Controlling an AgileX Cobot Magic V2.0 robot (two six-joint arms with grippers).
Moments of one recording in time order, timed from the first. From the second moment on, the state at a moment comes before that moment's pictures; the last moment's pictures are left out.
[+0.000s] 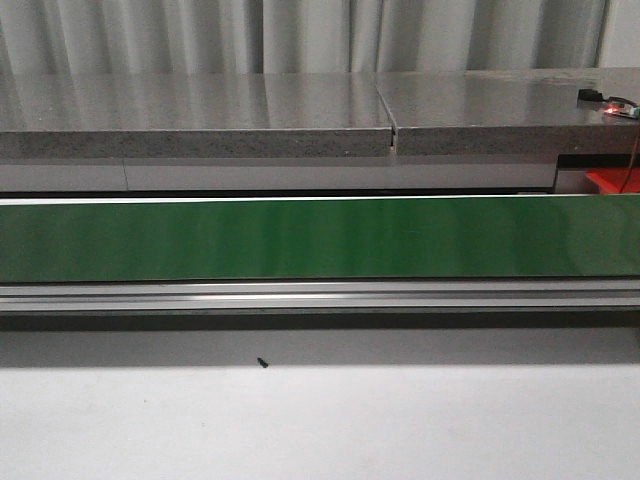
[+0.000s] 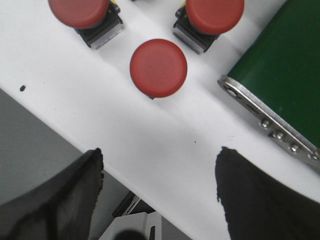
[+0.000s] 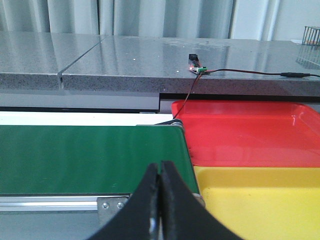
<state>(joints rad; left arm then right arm) 0.51 1.39 -0.93 -0.03 0.89 -0.15 -0.10 -0.01 0.03 -0.02 0.07 0.04</state>
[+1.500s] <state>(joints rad) 0.47 1.39 -1.00 -0.03 0.73 -0.13 -0.10 -0.01 0.03 -0.02 0.07 0.04</state>
